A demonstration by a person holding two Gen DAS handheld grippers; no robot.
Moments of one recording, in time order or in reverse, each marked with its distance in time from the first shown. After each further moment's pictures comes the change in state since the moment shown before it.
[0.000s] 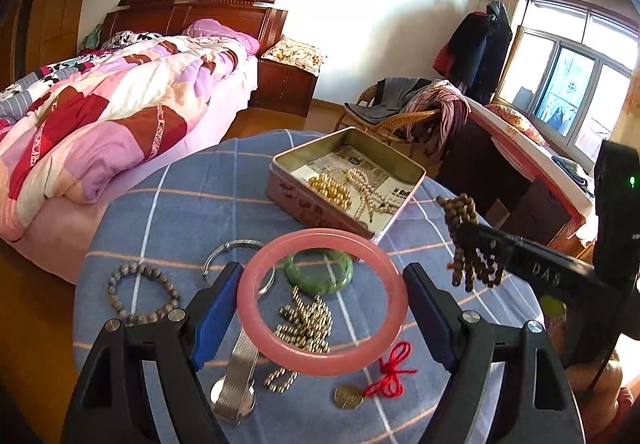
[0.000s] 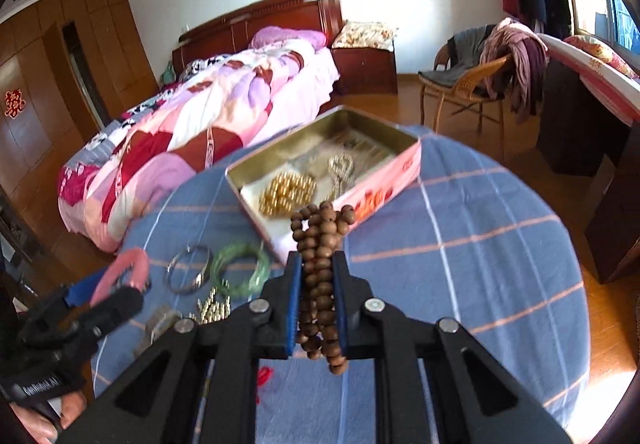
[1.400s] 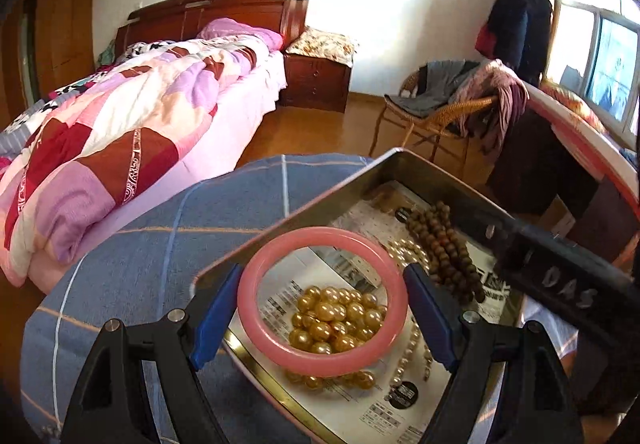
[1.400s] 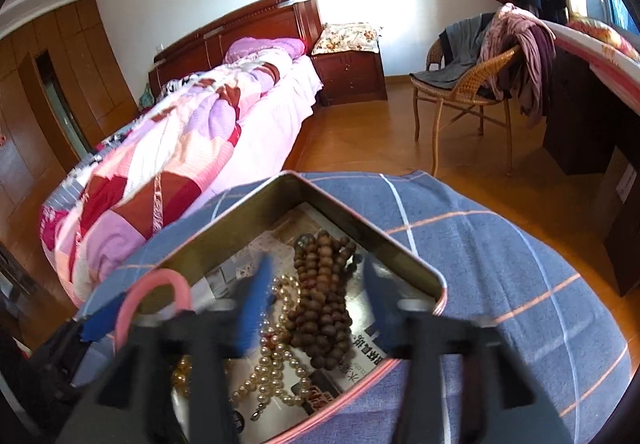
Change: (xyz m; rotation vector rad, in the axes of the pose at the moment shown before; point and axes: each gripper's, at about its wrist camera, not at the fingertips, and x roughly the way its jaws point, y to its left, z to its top) left arm 0.165 -0.033 0.069 0.049 0.048 0.193; right arm 0.125 -0.062 0.081 0.089 -0.049 -0.003
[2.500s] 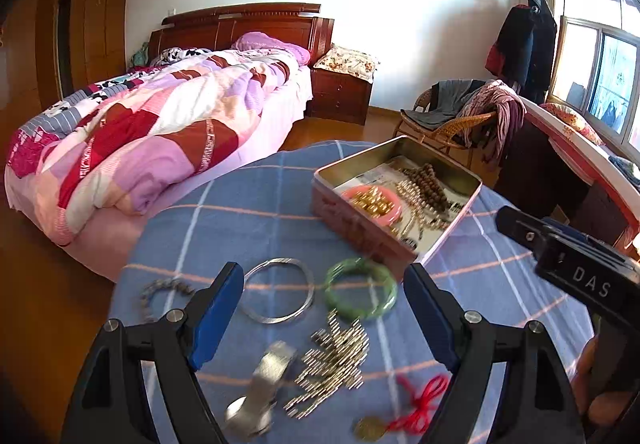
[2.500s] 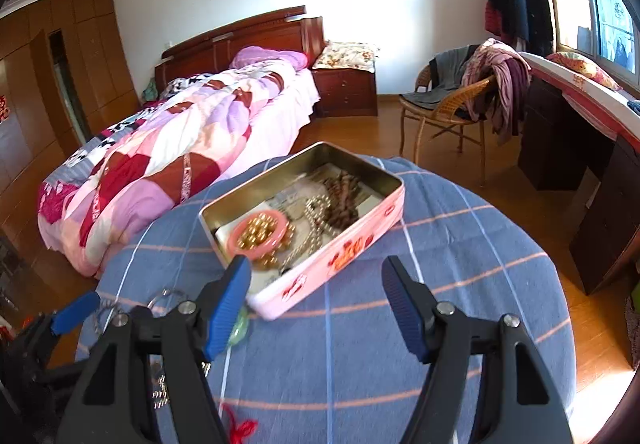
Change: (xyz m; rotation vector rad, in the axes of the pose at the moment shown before) left arm -0.142 0.043 -0.076 -0.049 -0.066 0.071; right arm -0.121 0.053 -0.070 -0.108 -0.016 -0.076
